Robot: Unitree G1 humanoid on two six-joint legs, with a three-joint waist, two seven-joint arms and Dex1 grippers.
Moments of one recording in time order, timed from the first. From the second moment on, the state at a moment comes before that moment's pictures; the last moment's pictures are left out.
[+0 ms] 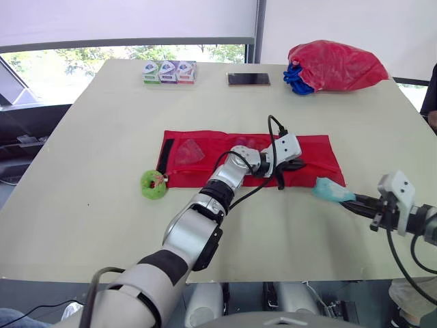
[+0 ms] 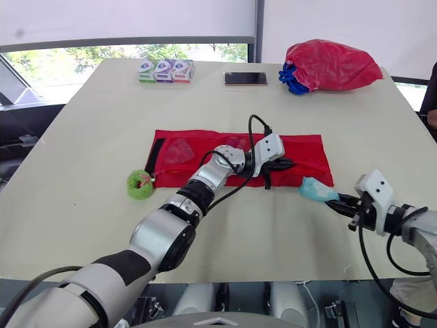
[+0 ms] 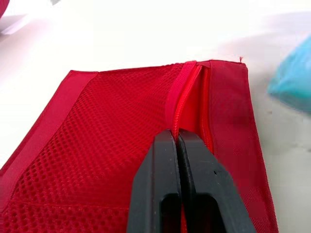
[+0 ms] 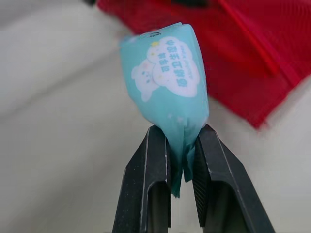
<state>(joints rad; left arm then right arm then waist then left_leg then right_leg) -1.02 -0.06 -0.23 1.03 0.12 -0.15 -0.93 0.10 -0.81 -0.25 -0.37 0.49 0.60 0.86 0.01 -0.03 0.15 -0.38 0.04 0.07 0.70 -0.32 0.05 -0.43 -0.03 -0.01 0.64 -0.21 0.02</state>
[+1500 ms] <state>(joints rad) -0.99 -0.14 -0.27 0.99 0.11 -0.10 -0.87 0.08 -0.60 -0.32 -0.69 0.55 0.93 0.51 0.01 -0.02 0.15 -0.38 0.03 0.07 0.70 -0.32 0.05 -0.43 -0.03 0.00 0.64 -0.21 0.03</state>
